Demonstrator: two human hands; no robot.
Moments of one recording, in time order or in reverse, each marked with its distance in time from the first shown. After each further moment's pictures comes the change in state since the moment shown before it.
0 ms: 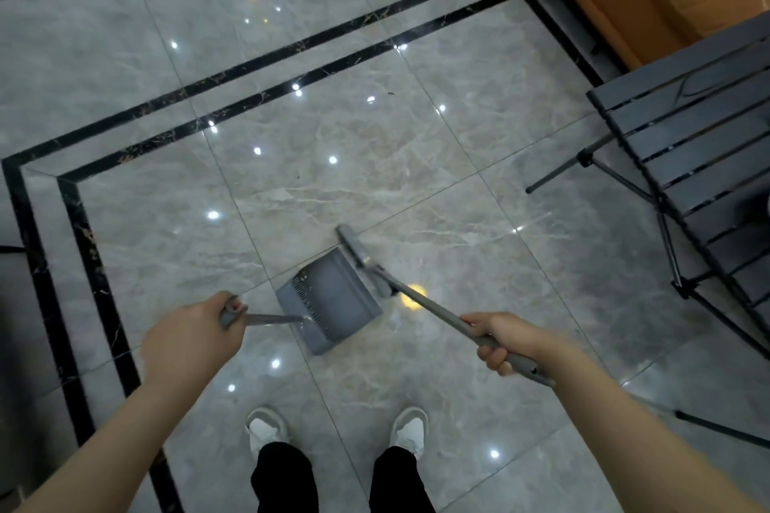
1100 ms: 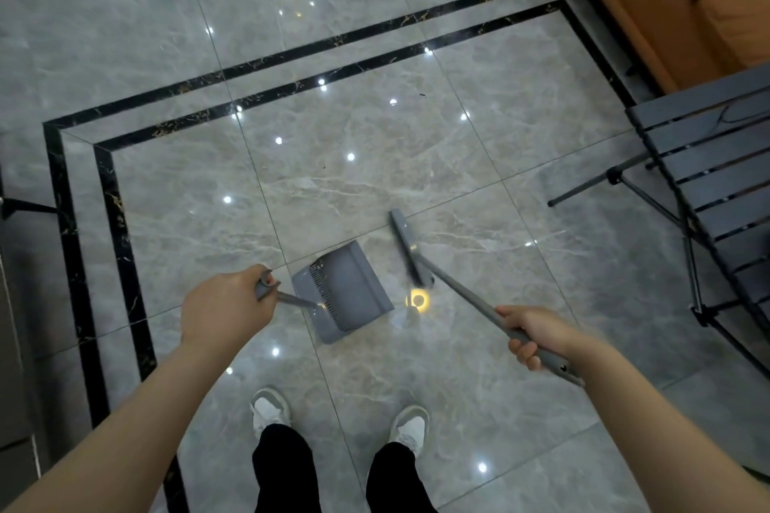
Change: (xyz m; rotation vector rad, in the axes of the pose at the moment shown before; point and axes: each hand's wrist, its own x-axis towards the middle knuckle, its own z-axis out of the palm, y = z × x) left_hand 0.001 -0.014 0.009 -0.021 0.066 0.030; right_hand -0.005 -0.006 0.001 -0.018 0.126 -0.022
